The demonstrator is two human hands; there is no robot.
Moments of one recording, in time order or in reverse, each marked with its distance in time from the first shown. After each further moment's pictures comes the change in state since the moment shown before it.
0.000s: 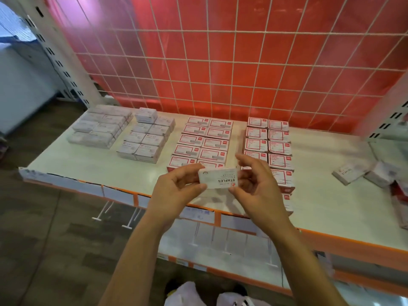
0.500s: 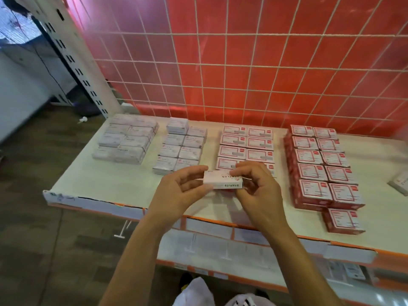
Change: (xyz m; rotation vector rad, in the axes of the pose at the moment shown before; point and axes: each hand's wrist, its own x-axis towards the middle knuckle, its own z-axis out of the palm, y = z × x) left_hand 0.043 0.009 -0.117 0.045 -0.114 -0.031; right_hand 0.048 -0.021 0.116 0.007 0.149 -0.113
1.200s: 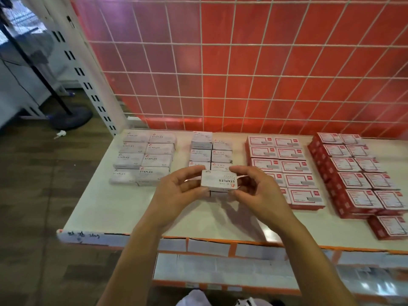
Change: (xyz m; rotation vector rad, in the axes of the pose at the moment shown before) left_hand 0.057 -0.016 -0.110 -0.140 -0.123 -0.011; right_hand 0.043 -0.015 0.086 -0.157 -0.107 0.250
